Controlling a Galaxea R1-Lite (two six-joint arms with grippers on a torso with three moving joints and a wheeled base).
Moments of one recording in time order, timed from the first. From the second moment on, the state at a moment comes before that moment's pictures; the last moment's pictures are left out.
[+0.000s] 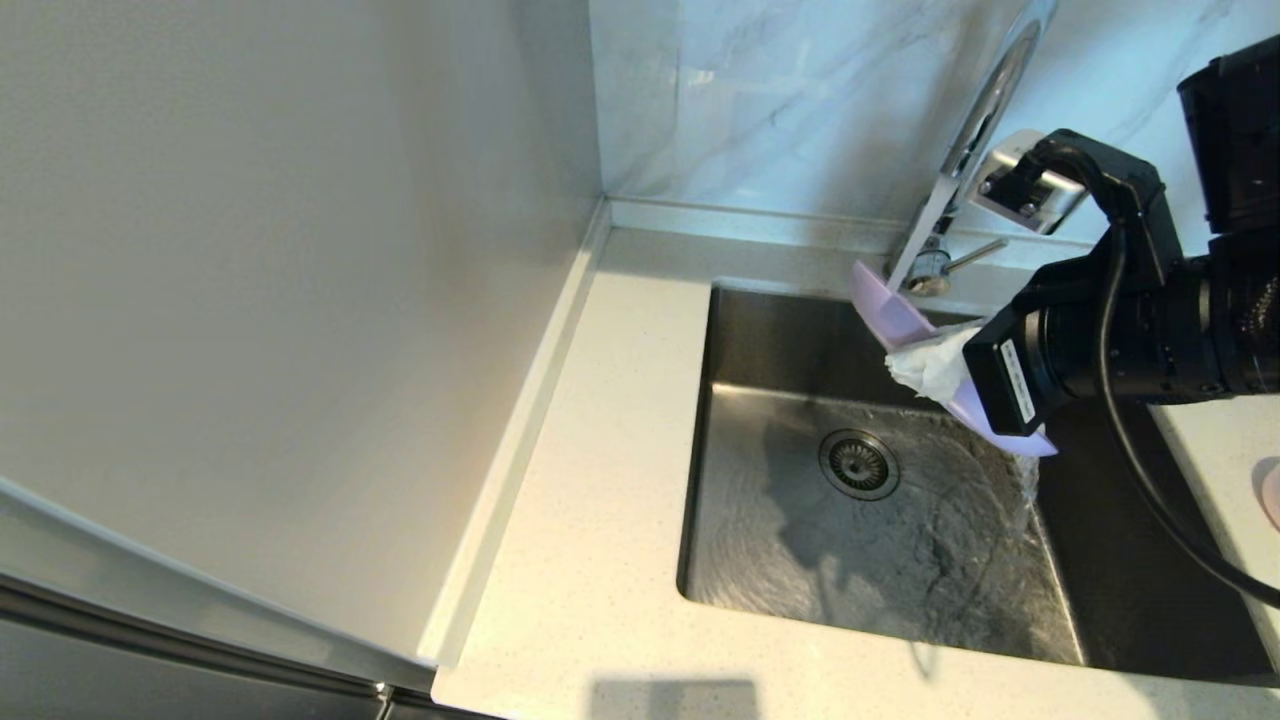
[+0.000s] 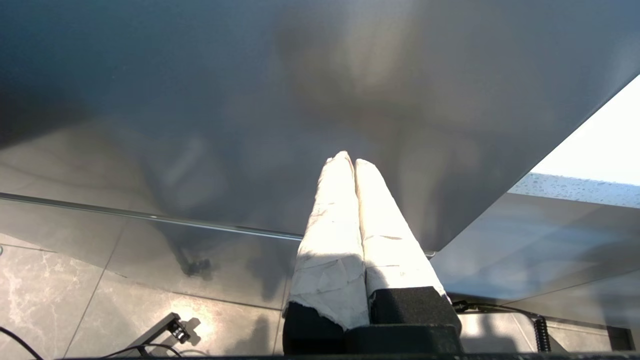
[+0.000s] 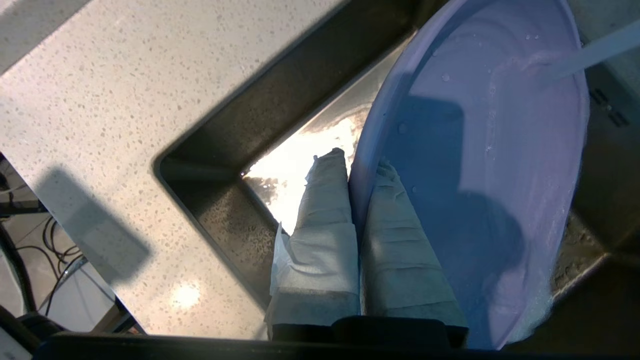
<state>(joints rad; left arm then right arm) 0.00 0.00 0.00 0.00 0.00 0.00 0.52 1.50 -1.38 0.37 -0.01 -0.21</state>
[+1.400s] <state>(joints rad) 0.00 0.00 0.00 0.00 0.00 0.00 0.26 1.46 -1.58 0.50 0.09 0.76</state>
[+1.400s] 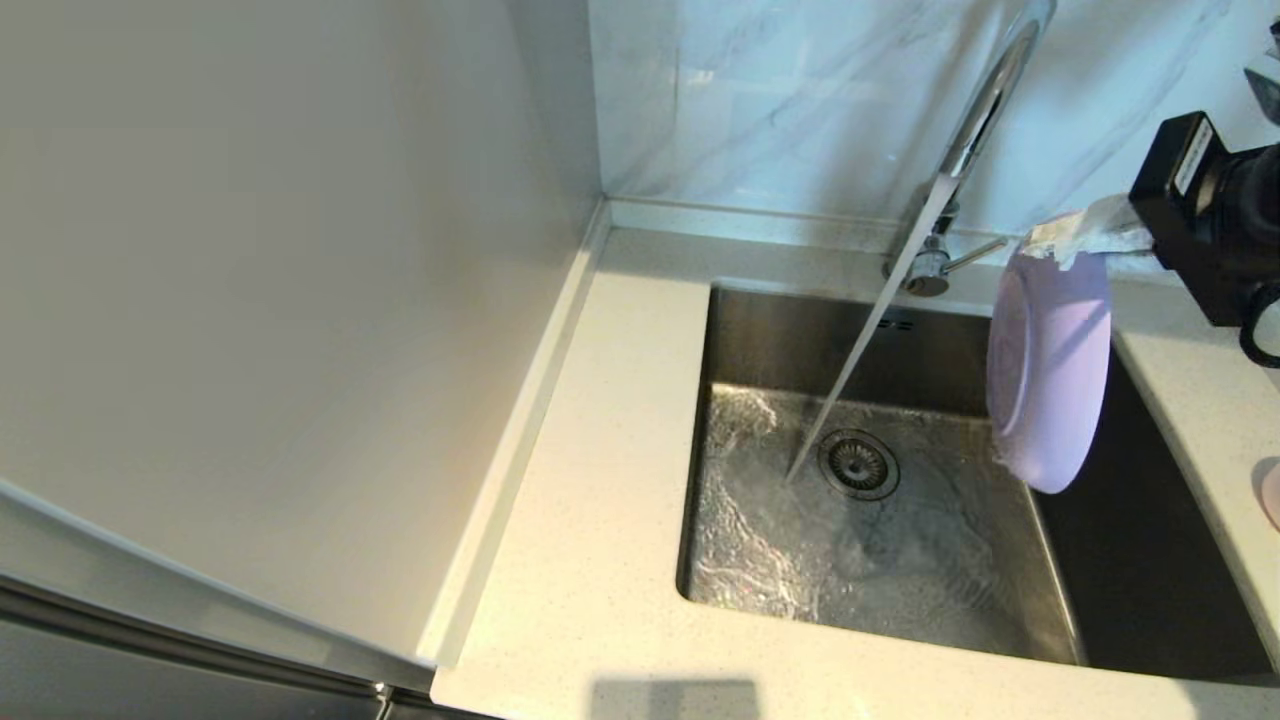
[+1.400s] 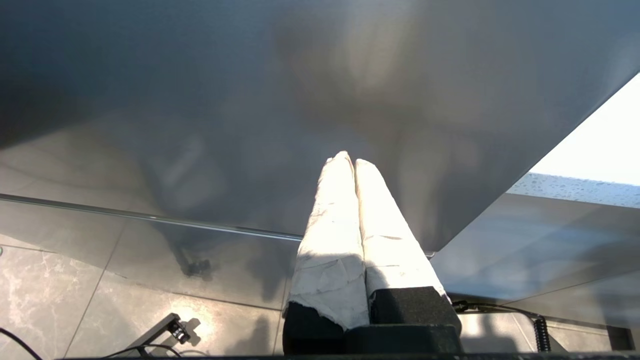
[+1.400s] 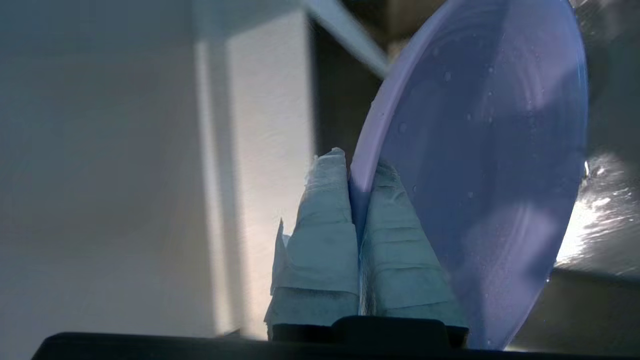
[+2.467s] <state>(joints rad) 0.00 0.00 0.00 0.00 0.00 0.00 0.06 1.51 -1.60 0.55 0.08 0.45</state>
